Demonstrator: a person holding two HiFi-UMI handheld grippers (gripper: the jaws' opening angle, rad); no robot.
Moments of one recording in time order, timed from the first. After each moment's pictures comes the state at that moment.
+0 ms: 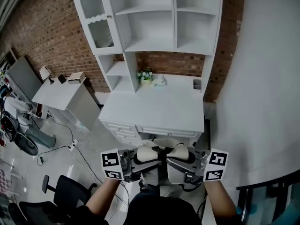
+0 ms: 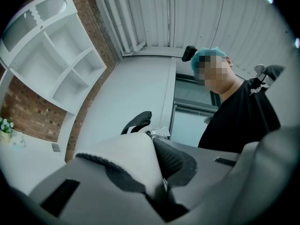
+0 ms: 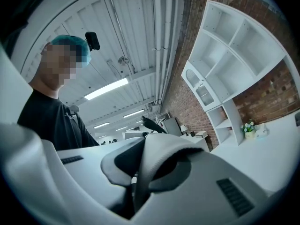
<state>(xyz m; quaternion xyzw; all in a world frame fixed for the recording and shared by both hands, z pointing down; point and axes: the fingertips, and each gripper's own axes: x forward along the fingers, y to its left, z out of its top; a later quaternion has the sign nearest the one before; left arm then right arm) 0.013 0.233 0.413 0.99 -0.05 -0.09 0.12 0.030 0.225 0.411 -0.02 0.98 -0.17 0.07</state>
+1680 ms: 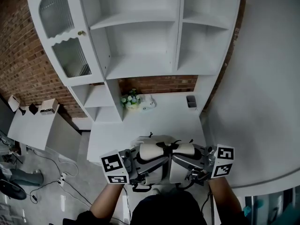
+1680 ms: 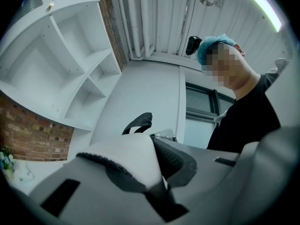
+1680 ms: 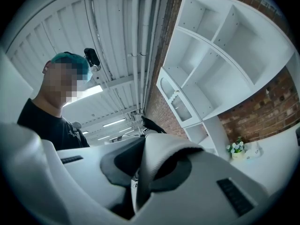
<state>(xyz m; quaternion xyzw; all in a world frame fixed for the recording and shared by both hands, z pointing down) -0.075 -0.061 0.365 0.99 0.00 -0.09 0.11 -0.058 -0.063 0.365 -0.12 0.97 -0.19 0.10</state>
